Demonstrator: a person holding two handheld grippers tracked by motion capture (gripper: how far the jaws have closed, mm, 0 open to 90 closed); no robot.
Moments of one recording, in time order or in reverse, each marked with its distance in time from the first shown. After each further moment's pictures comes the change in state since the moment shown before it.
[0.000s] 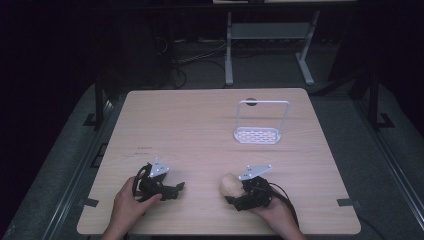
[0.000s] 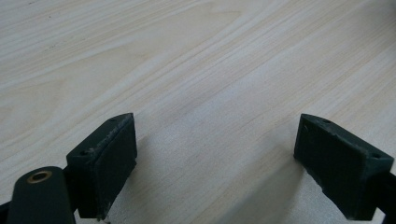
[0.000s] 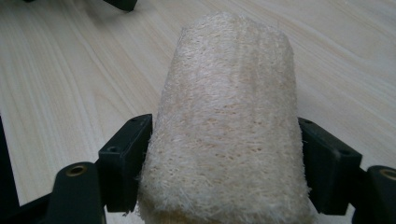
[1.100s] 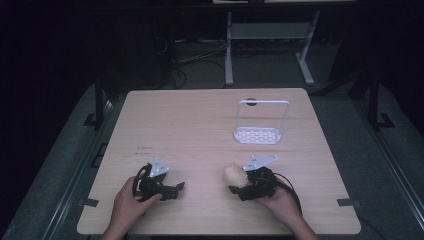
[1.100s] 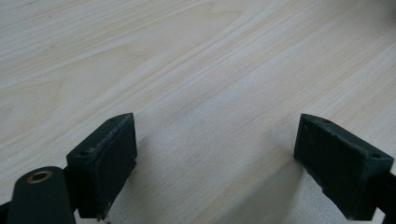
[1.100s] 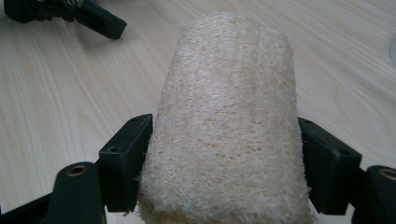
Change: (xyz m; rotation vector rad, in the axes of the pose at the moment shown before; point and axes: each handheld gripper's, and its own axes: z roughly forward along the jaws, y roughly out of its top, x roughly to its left) left arm 0.000 0.000 0.000 0.000 0.000 0.000; right arm -0.017 0.018 -0.016 -0.043 -0.023 -0.043
